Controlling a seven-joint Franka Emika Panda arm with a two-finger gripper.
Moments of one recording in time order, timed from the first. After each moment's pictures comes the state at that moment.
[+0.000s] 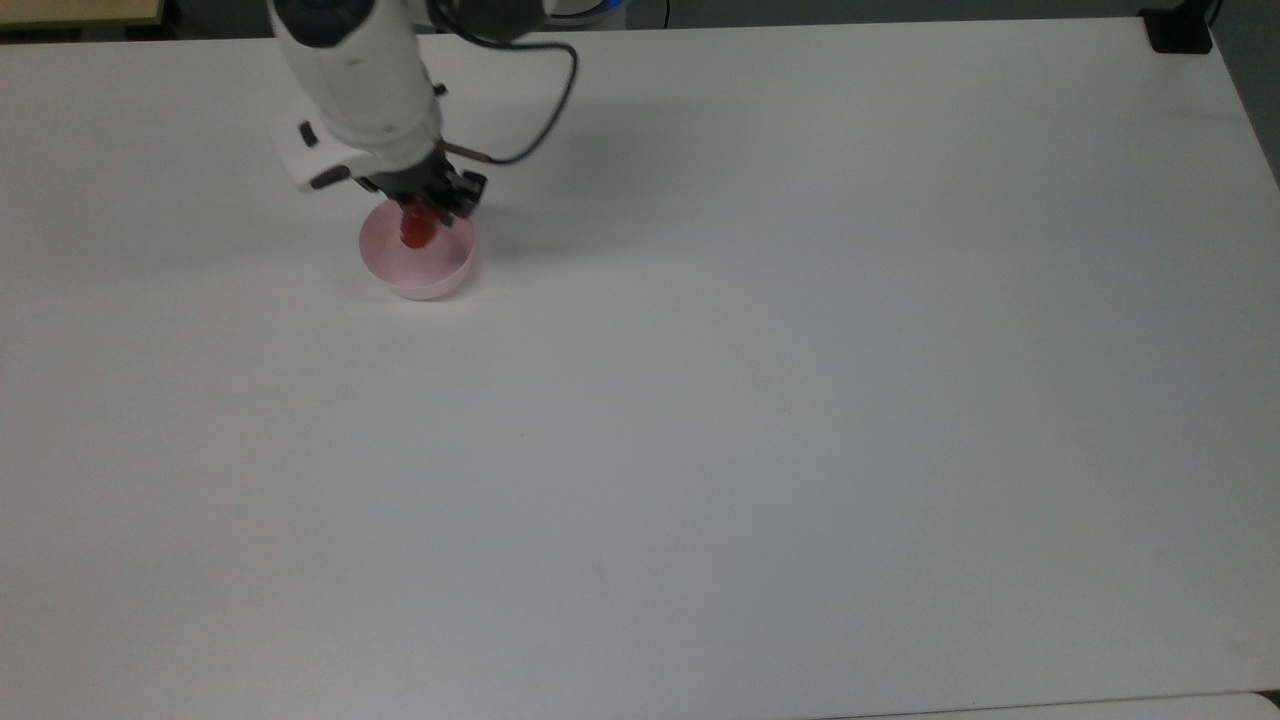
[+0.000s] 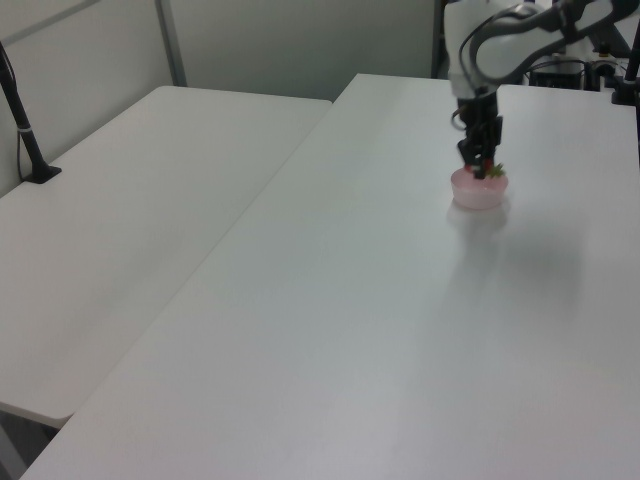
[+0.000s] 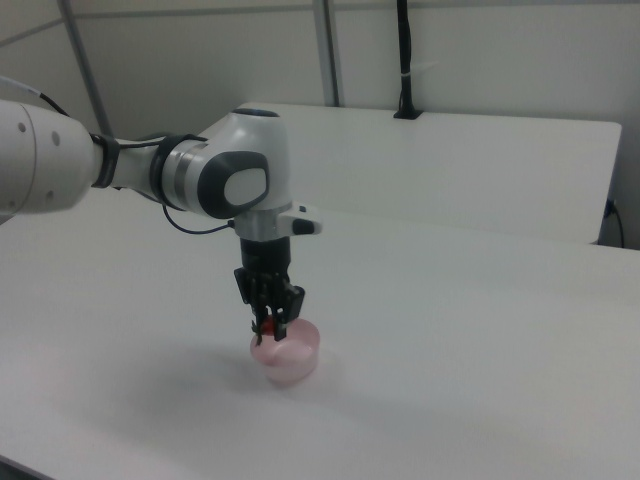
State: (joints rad) arm -0.17 0.20 0.00 -1.91 -0.06 1.92 0.07
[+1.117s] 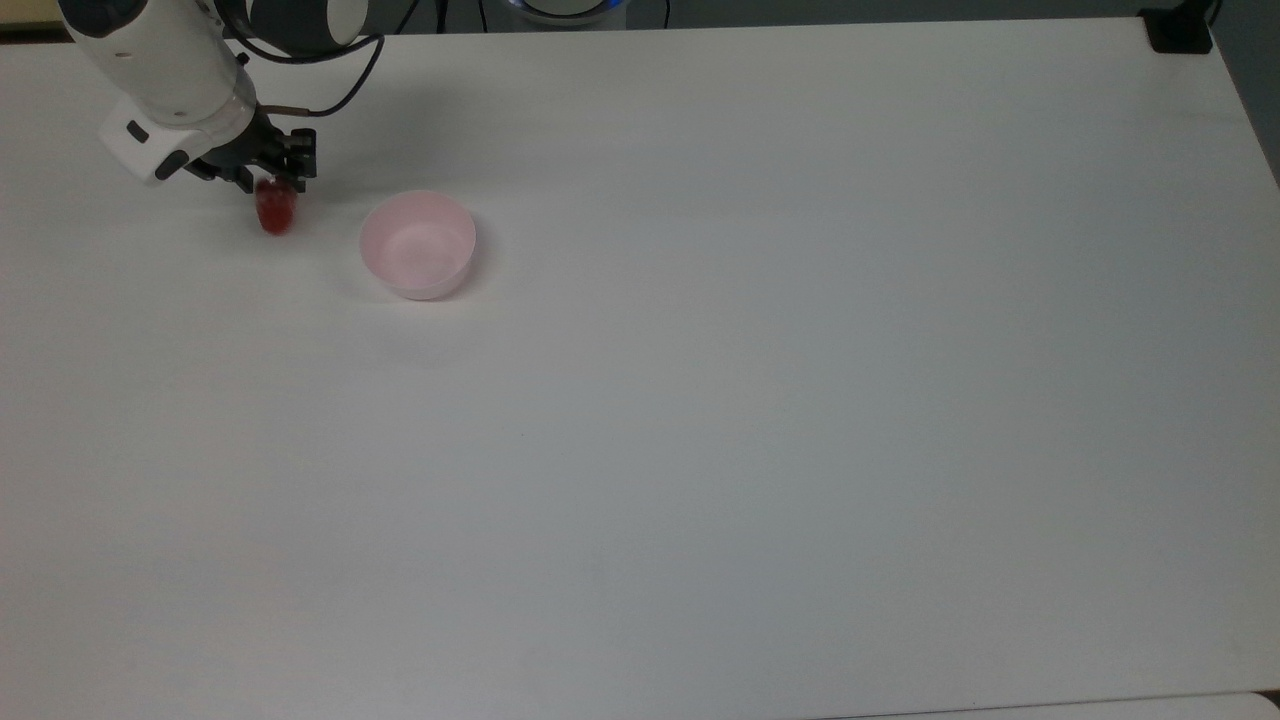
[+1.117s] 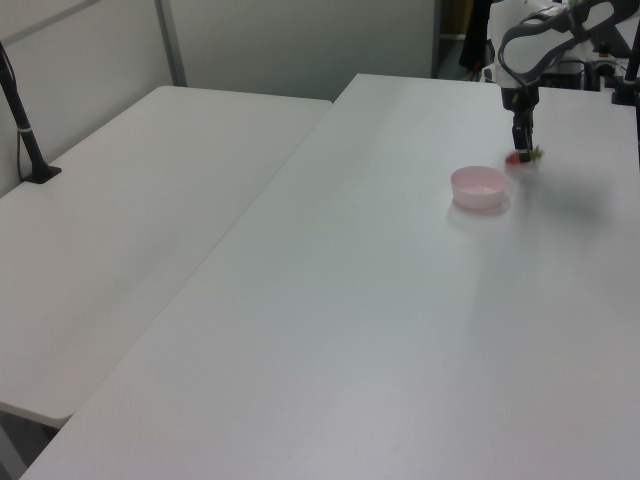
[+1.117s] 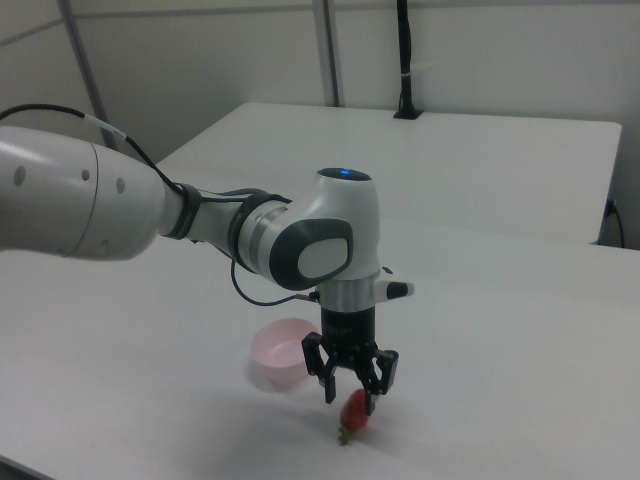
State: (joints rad) arm -0.45 0.27 0.00 -1.93 -0.15 2.02 -0.44
